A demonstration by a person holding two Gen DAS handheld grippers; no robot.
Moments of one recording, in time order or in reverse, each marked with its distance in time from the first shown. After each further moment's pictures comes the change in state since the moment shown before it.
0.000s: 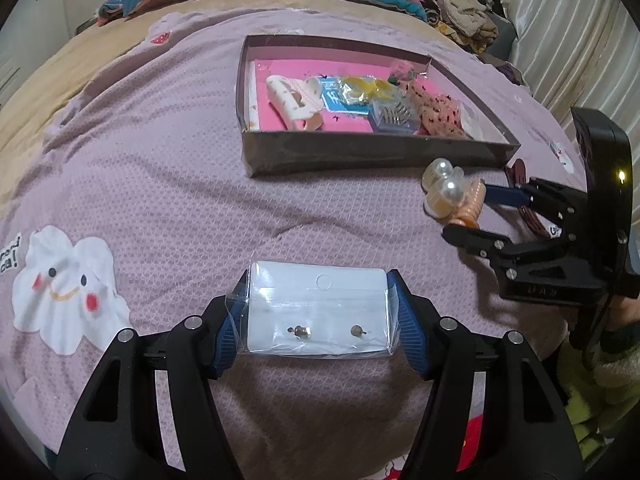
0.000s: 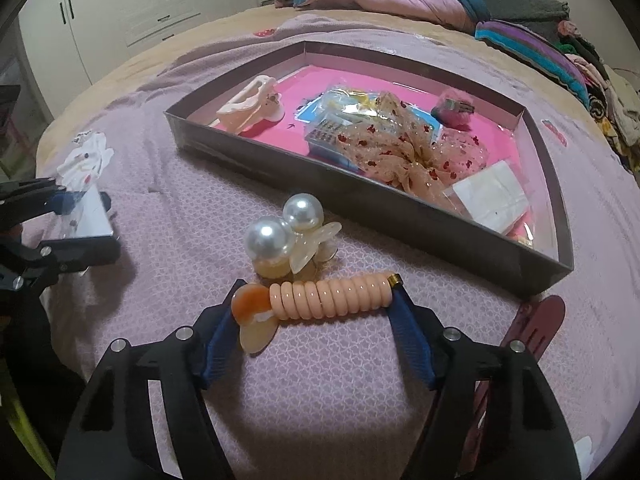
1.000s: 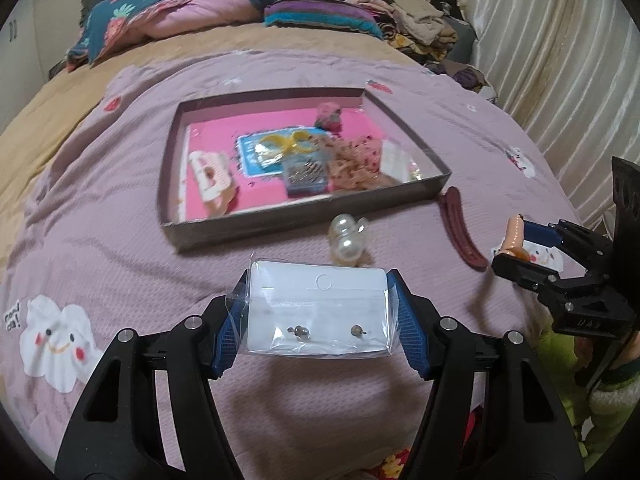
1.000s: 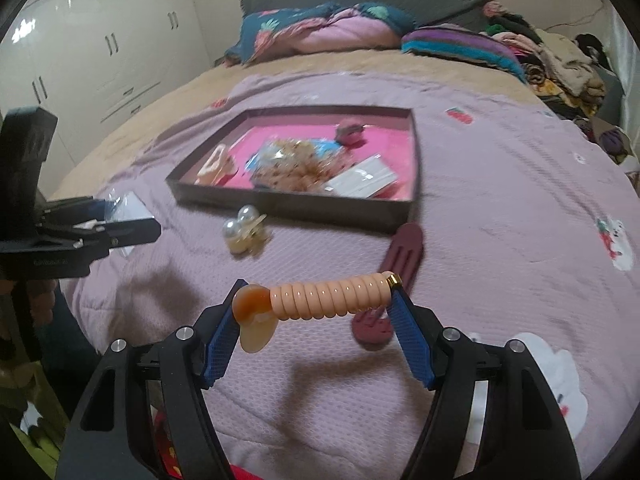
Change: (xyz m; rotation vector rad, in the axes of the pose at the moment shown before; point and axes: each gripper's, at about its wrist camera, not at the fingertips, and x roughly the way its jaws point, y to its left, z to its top) left arm -0.024 -0.068 0.035 0.115 -0.082 -0.066; right arm -0.116 -0.048 -0.055 0.233 -0.172 -0.041
